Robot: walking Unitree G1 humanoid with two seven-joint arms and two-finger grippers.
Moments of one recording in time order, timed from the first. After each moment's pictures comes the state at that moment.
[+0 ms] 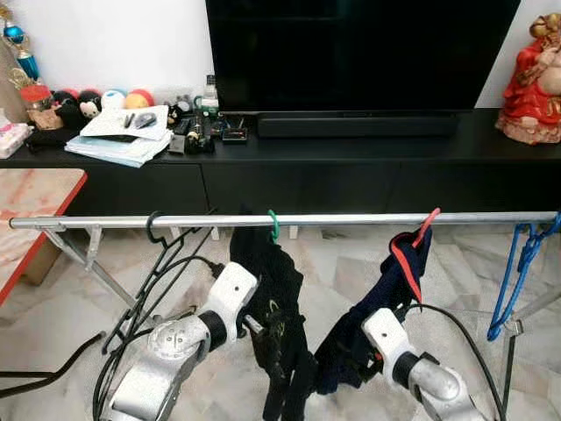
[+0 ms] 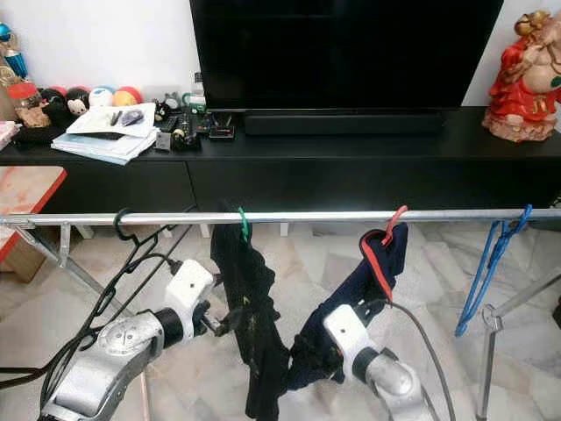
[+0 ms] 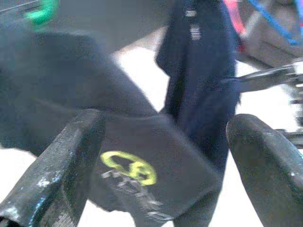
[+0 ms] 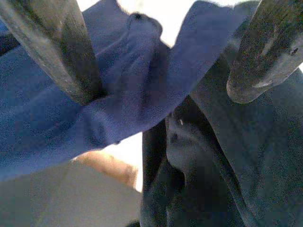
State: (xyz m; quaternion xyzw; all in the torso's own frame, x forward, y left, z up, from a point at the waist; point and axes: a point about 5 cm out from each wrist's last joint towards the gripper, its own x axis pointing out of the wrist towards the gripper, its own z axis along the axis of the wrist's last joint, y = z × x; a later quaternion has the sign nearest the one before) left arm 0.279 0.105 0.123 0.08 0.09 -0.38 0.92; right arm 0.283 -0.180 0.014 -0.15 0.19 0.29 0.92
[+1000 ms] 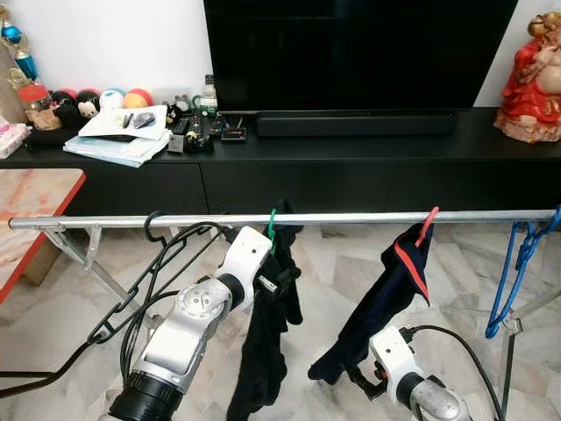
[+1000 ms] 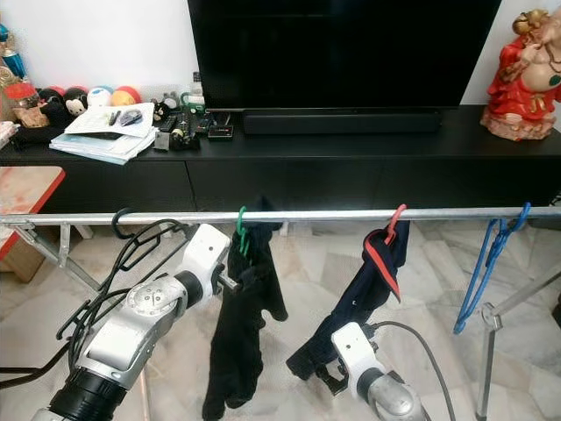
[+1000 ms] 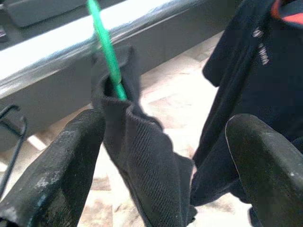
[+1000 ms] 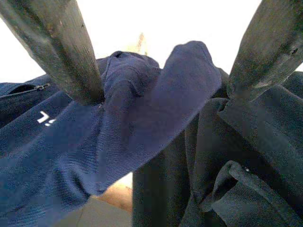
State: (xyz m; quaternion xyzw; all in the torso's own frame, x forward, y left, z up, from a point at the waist) left arm 0.325 0.097 0.142 0.11 0.06 -0.27 0.95; right arm 0.270 -0.186 -0.007 -0.14 0.23 0.23 0.93
